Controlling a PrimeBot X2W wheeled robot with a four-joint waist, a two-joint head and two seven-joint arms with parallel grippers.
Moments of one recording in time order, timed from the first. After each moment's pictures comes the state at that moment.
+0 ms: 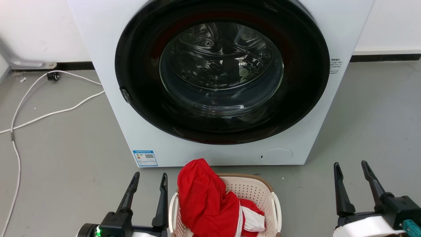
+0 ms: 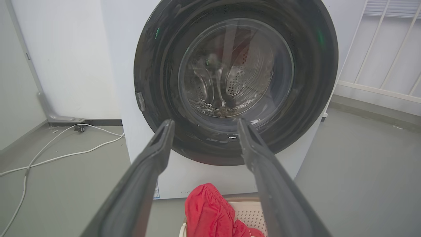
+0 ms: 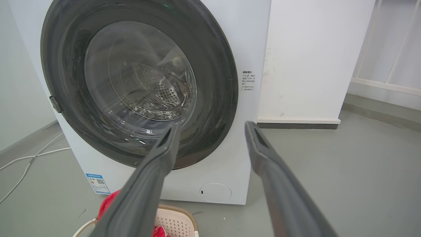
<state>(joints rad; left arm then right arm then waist) 0.12 0.13 -0.25 -0.05 -0.20 0.08 -0.24 0.08 -0.05 -0.05 0.04 0.06 0.13 -0.24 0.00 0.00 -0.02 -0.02</state>
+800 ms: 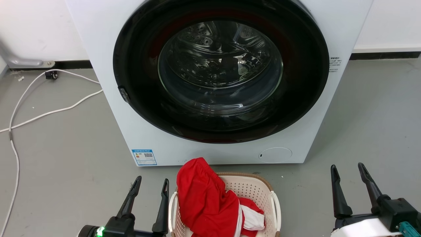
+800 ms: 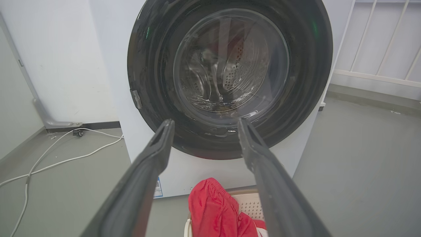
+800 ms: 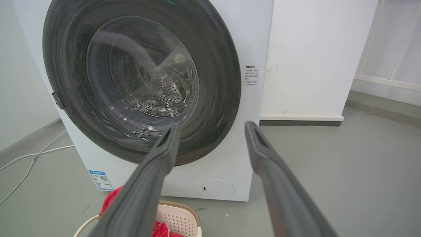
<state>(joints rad) 0.14 0.06 -0.16 -0.02 -0.07 -0.04 -0.26 0.08 -0.05 -0.03 0.06 0.06 0.13 -0.26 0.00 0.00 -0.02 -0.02</state>
